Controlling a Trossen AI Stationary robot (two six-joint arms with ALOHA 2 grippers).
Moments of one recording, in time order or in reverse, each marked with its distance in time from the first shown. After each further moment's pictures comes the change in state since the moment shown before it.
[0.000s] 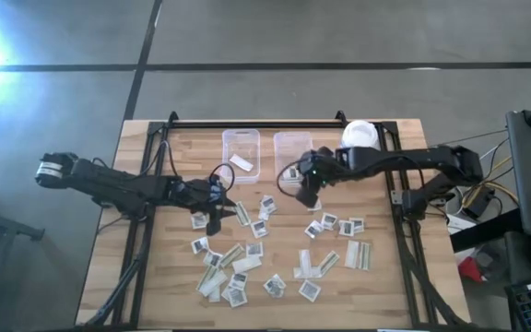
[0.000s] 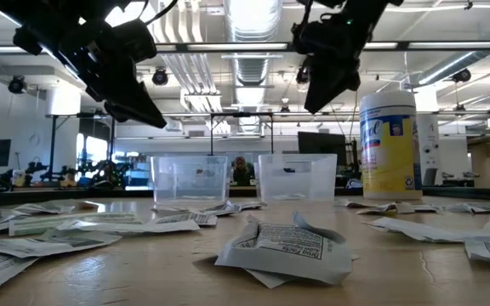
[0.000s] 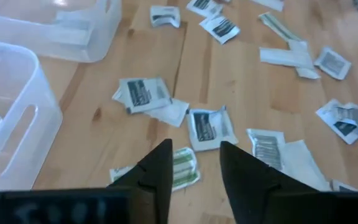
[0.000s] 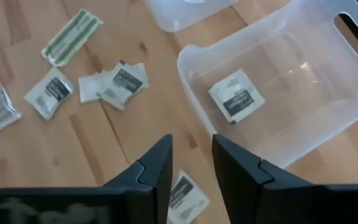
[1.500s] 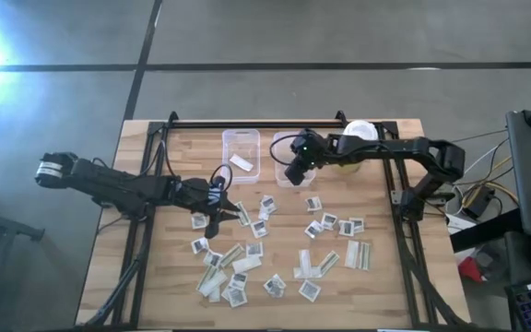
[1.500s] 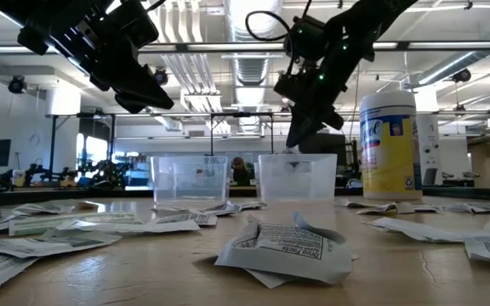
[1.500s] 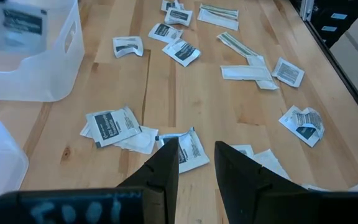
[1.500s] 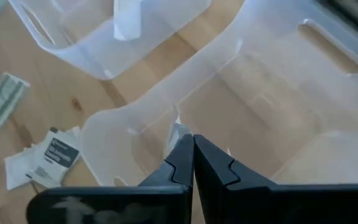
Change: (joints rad) left arm -0.006 0.000 0.000 0.103 0.104 0.098; right arm -0.250 0.155 -0.077 0.322 -0.099 -0.032
